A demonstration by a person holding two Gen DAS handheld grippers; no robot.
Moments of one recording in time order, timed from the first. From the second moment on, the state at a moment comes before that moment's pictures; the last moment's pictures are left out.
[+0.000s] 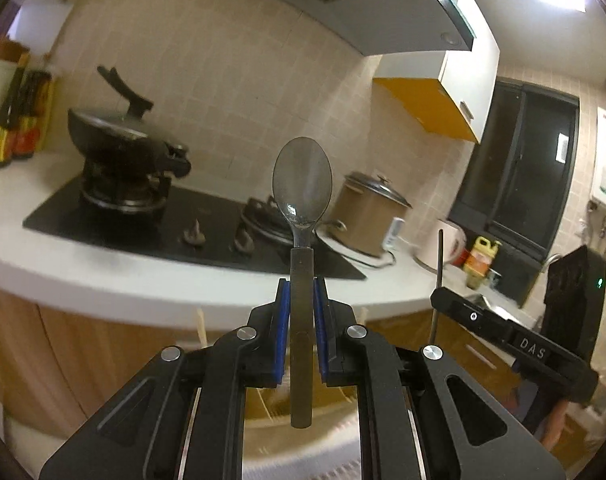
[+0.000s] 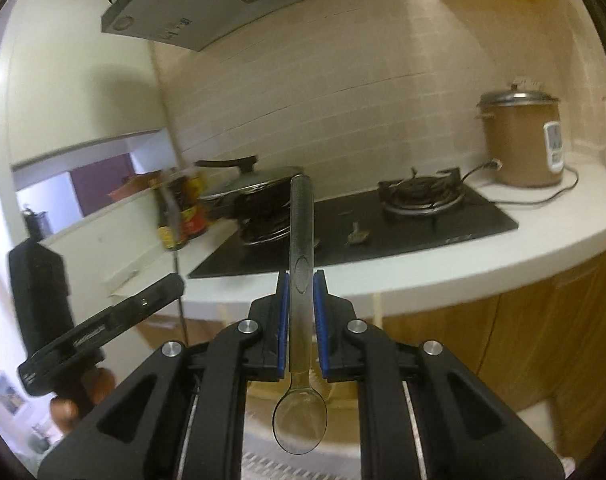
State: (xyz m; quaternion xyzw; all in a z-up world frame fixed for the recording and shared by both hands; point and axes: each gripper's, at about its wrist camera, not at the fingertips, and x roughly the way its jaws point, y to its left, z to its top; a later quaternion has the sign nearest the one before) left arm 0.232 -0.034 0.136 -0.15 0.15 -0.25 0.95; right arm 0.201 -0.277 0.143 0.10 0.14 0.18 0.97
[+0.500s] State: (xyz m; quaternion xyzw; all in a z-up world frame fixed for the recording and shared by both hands) left arm 0.286 -0.034 0.084 -0.15 0.15 -0.23 0.95; right arm 0.264 -0.286 0.114 0.09 0.13 0.12 0.98
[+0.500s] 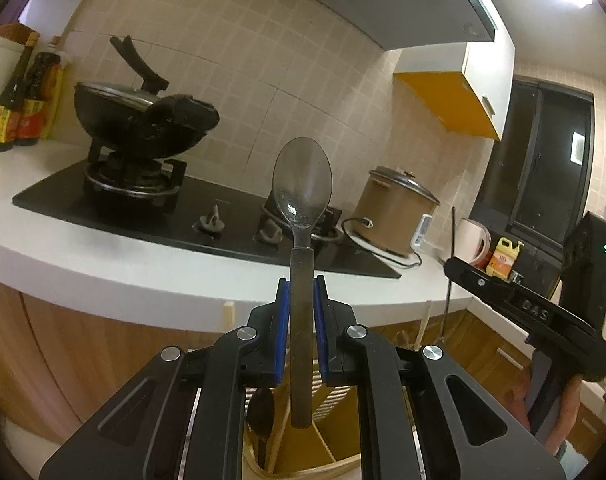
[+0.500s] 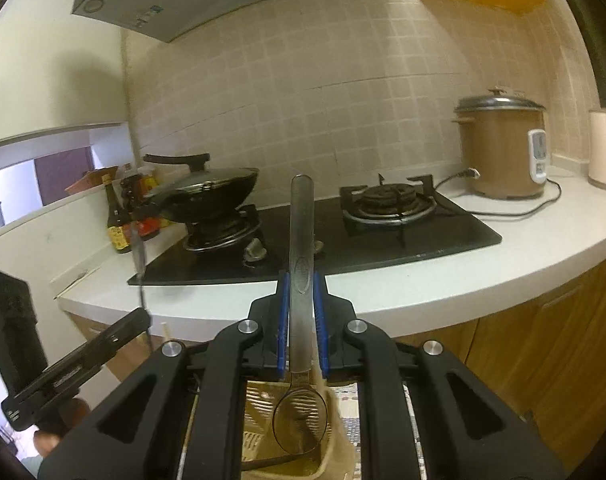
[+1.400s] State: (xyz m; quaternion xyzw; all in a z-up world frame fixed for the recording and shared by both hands) left arm 0.189 0.008 0.099 -0.17 0.26 -0.24 0.92; right arm 0.149 -0.296 0.115 0.10 0.22 0.14 0.96
